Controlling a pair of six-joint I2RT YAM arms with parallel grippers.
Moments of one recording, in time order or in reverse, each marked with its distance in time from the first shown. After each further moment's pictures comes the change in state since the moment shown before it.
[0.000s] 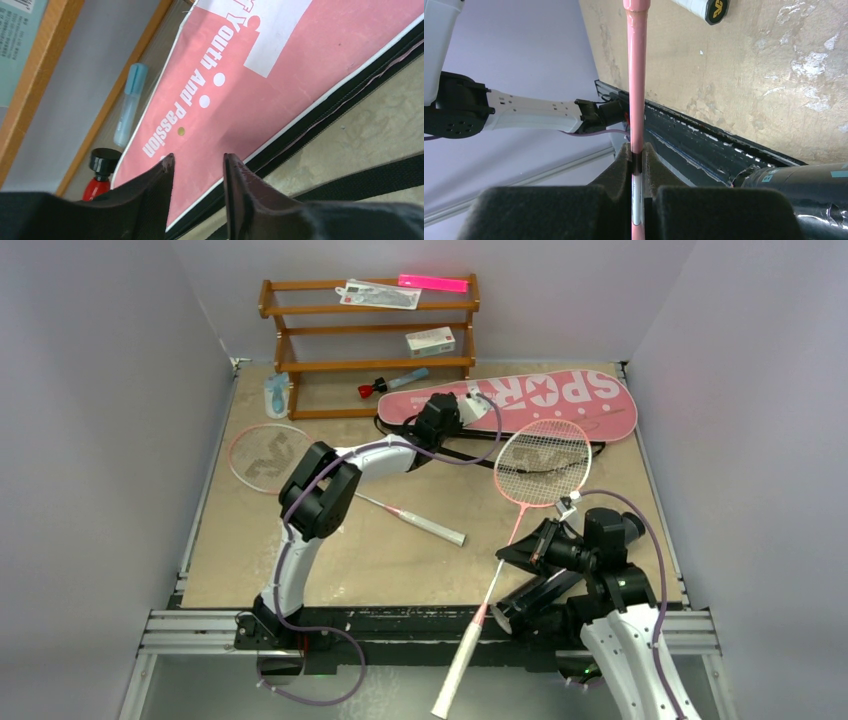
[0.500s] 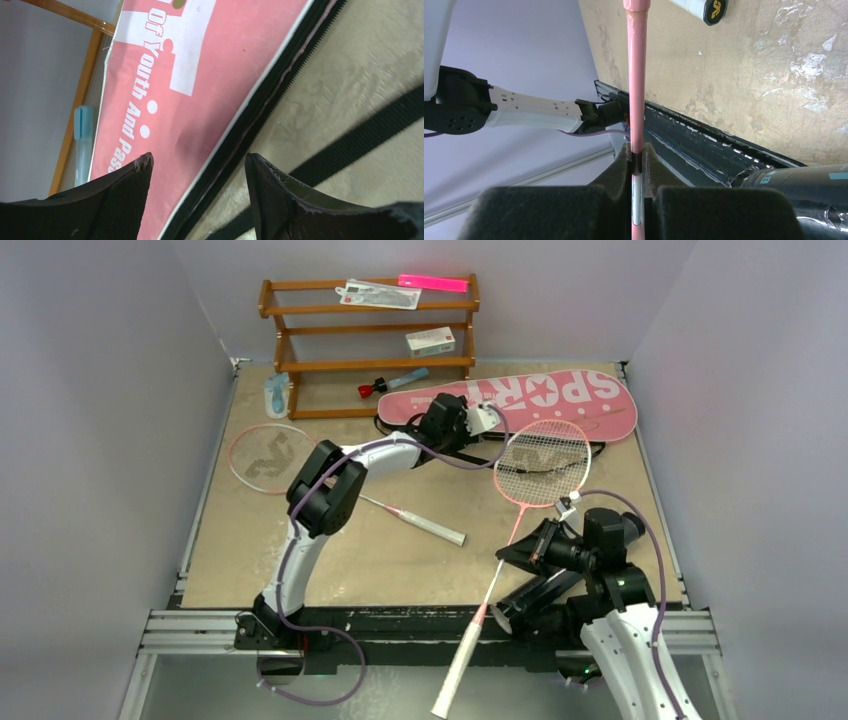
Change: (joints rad) left arm 0.000 0.039 0.057 -0.118 0.238 0.096; right arm 0.000 0.005 -0.008 0.009 0.000 0.001
